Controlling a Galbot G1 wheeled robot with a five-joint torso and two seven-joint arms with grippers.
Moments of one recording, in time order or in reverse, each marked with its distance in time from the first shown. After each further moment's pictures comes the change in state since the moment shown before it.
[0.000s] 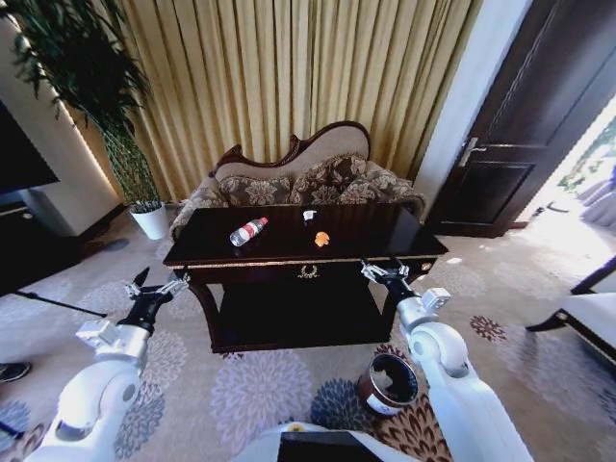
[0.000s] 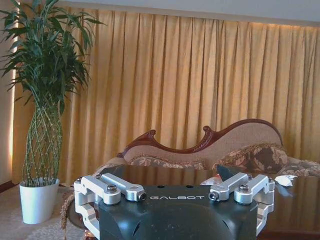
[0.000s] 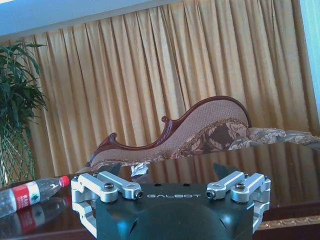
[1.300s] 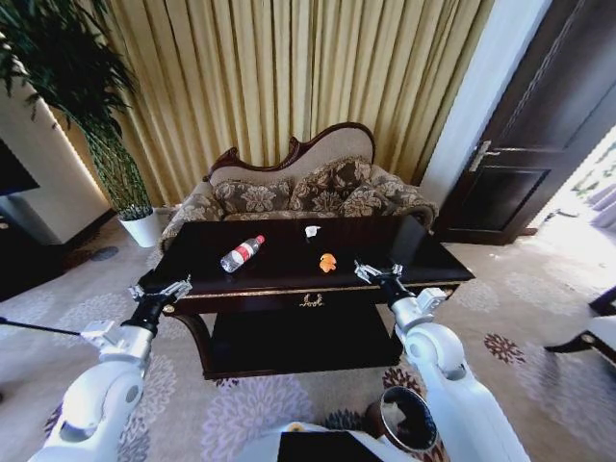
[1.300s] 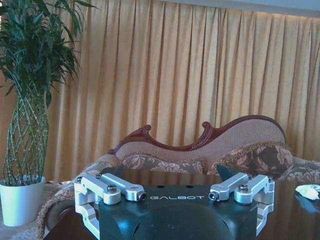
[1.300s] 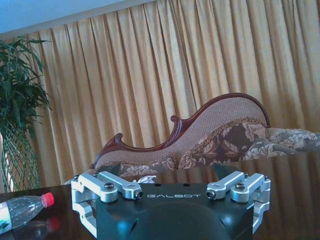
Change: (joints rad) left arm -0.007 -0.006 0.032 0.009 0.003 0.005 -0.004; right arm -0.006 0.005 -0.035 0.032 -0.005 -0.013 -0.009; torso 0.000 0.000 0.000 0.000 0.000
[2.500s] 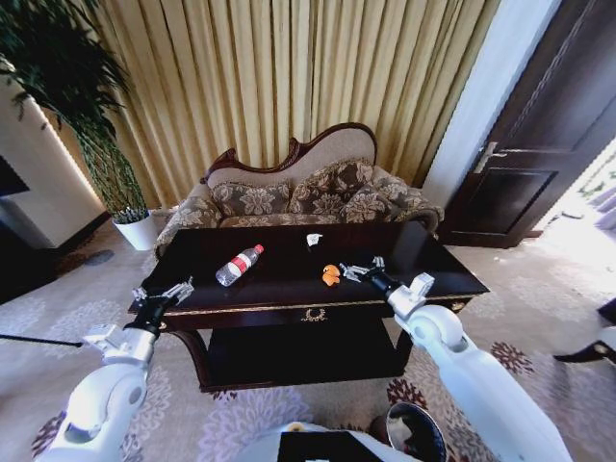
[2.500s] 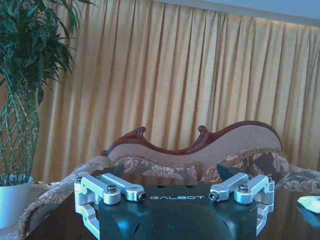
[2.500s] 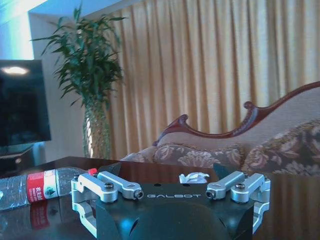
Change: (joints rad) left arm 0.008 -0.028 0.019 0.002 -0.005 -0.038 0.019; right arm 0.261 -0.353 -0.238 -0.213 0.235 0.091 -0.210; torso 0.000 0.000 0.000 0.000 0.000
